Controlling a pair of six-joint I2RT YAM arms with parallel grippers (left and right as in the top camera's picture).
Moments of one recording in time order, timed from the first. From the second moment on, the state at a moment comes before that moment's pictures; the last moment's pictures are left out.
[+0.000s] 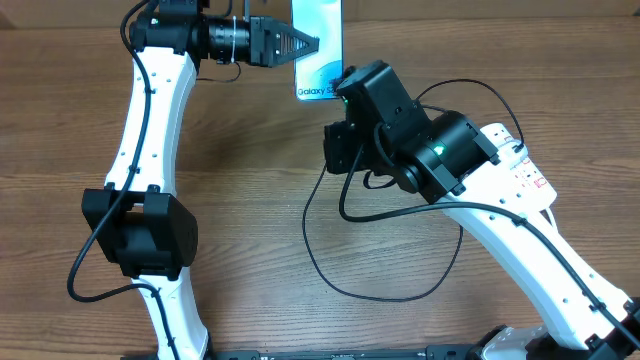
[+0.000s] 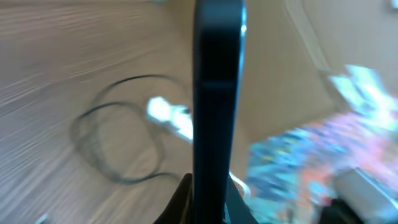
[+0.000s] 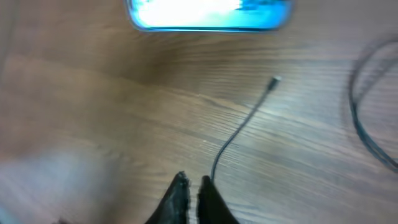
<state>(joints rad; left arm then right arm) -0.09 2.12 2.16 -0.94 1.22 -0.07 0.67 1.60 1.72 -1.06 -0.04 0.54</state>
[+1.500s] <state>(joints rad) -0.04 2.12 2.16 -1.21 0.41 -0.37 0.53 2.40 2.07 -1.13 -0.03 0.83</state>
